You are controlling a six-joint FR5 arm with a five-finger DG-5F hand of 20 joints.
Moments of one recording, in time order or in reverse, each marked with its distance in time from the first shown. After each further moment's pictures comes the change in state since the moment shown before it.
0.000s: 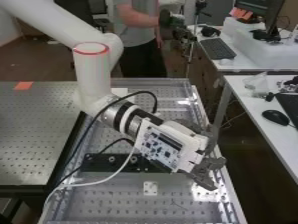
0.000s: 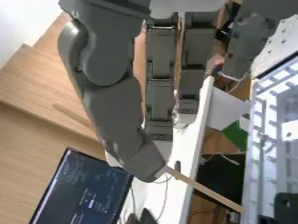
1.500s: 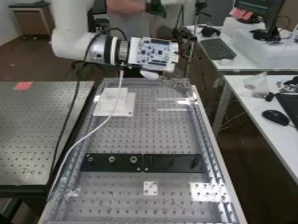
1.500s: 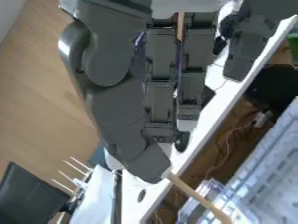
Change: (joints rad) arm 0.228 0.309 -0.174 -0.202 -0.313 -0.211
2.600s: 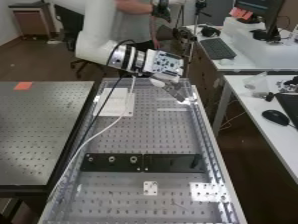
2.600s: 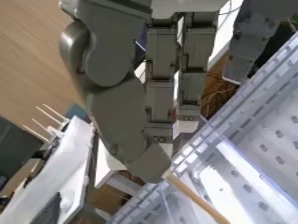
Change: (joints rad) arm 0.061 -0.157 0.155 -0.178 -0.049 -0.065
